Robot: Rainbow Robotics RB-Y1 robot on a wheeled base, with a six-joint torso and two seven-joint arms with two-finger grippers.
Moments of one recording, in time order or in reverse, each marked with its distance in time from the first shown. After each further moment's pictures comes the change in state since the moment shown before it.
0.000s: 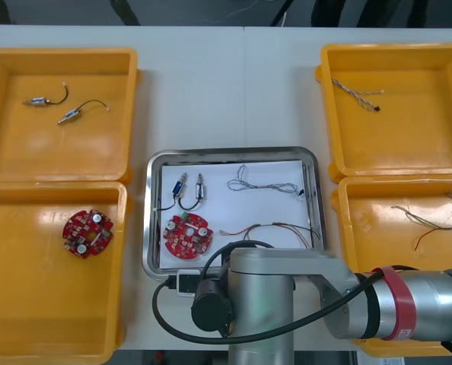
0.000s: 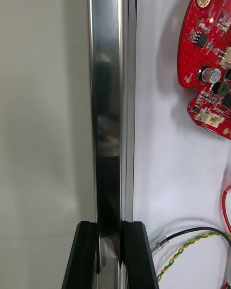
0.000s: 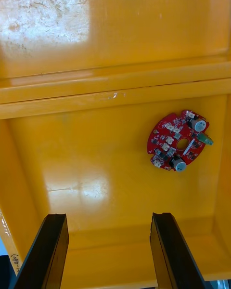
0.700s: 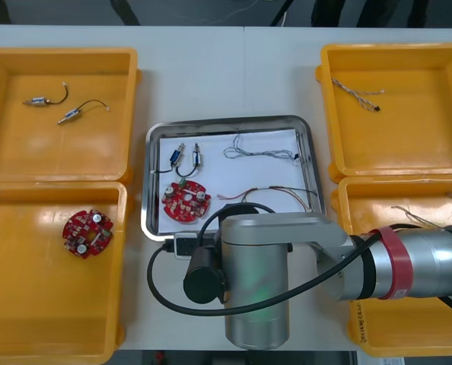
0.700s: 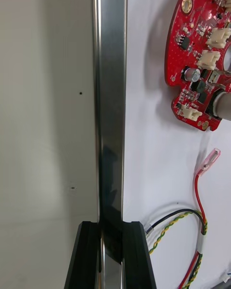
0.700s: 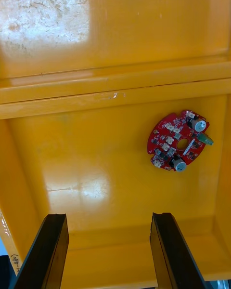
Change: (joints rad) right arm -0.181 -0.023 0.017 0.030 0.000 -0.002 -0.022; left arm 0.000 0.000 0.000 0.000 0.000 0.000 0.000
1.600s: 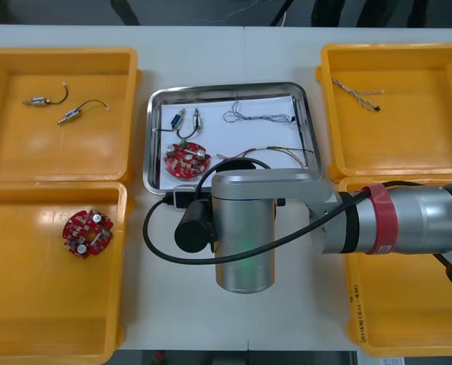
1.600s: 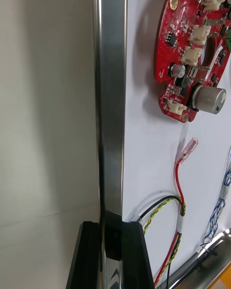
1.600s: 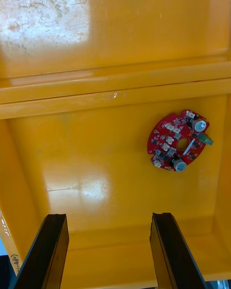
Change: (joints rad) right arm -0.162 0.000 0.001 0.161 0.008 -0.082 -0.005; left arm 0.000 0.000 0.000 0.000 0.000 0.000 0.000
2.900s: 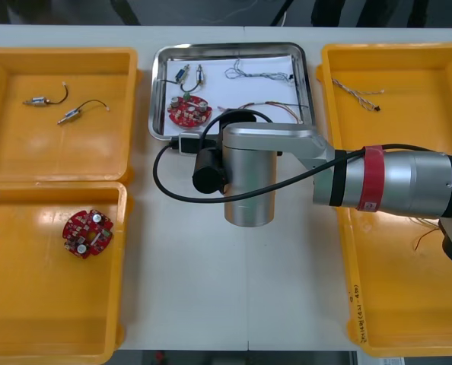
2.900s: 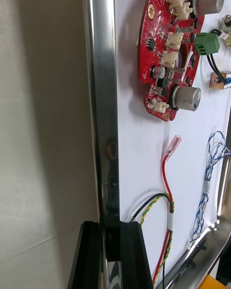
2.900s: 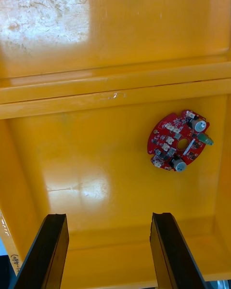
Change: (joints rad) right arm -0.107 0.001 0.001 0.323 0.075 -0.333 -0.040; left arm 0.000 0.000 0.000 0.000 0.000 0.000 0.000
